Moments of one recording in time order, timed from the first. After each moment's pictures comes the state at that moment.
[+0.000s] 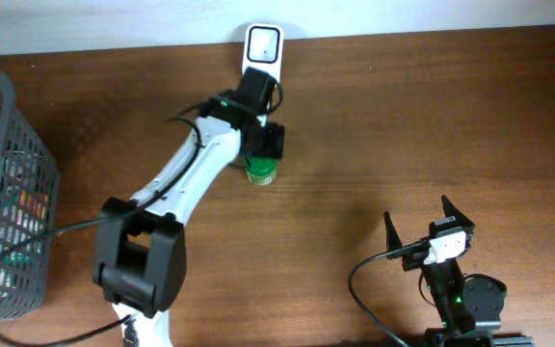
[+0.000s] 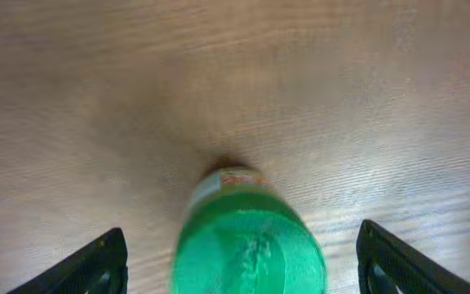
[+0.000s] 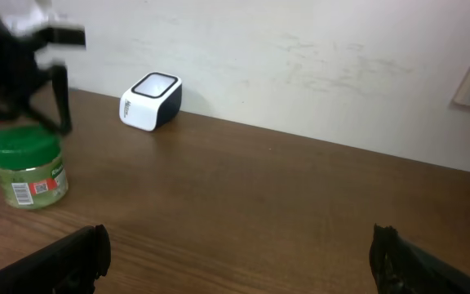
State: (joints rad) left arm -0.44 2.03 1.72 -0.89 -0.02 -0.27; right arm -0.06 0.01 0.01 -0.05 -0.25 -0.14
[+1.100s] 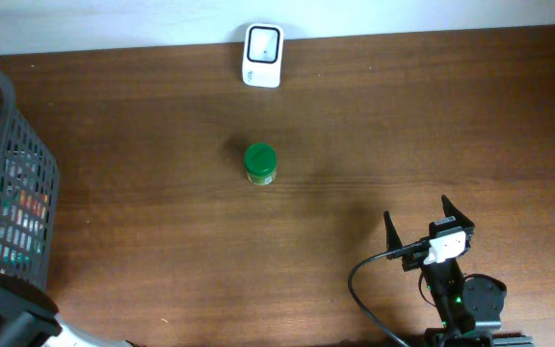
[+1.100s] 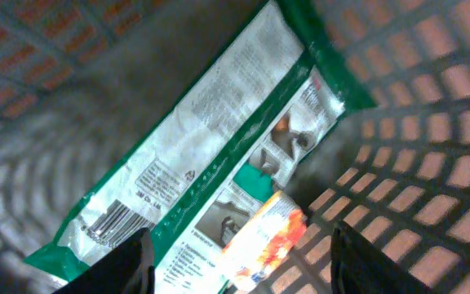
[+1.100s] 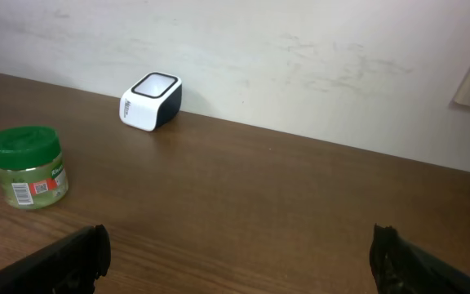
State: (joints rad) left arm 0.83 1.92 1.92 -1.15 0.13 -0.11; right arm -0.06 0.01 0.01 -0.05 -0.25 -0.14
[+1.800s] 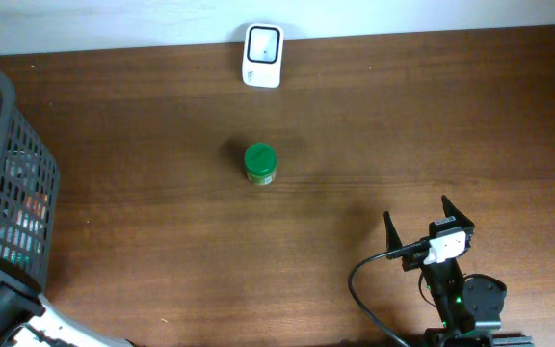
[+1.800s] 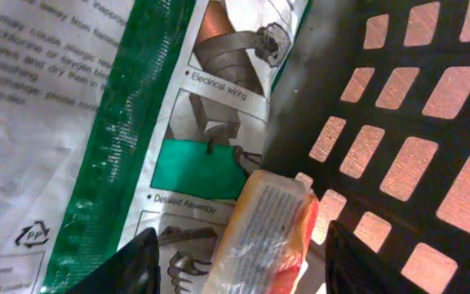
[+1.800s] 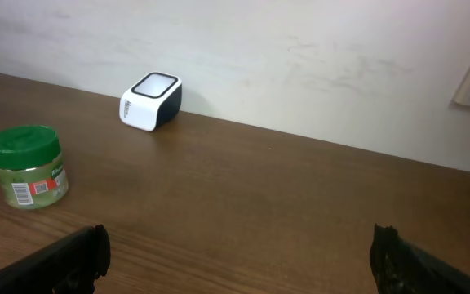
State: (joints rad) left arm 0.84 2.11 1.80 -1.15 0.37 0.26; right arm -0.06 0.01 0.01 -0.05 -0.25 -0.14
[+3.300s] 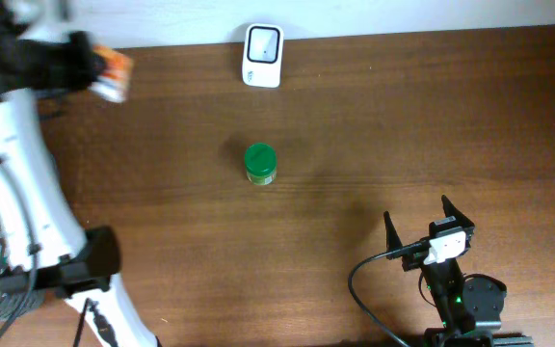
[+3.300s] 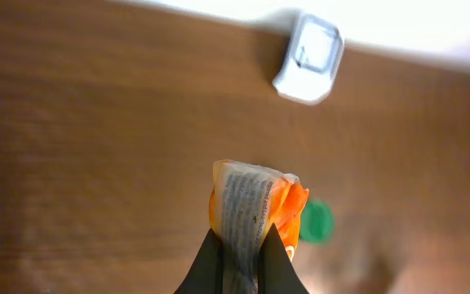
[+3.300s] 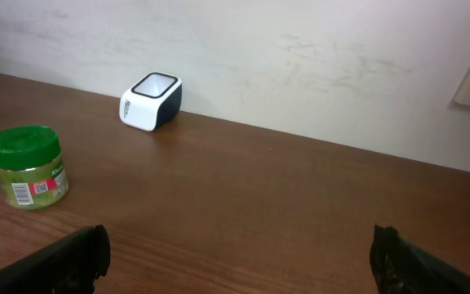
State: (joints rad) left arm 0.13 2.11 2.81 -1.68 0.33 -0.05; right arm -0.06 0.01 0.01 -0.05 -0.25 -0.14
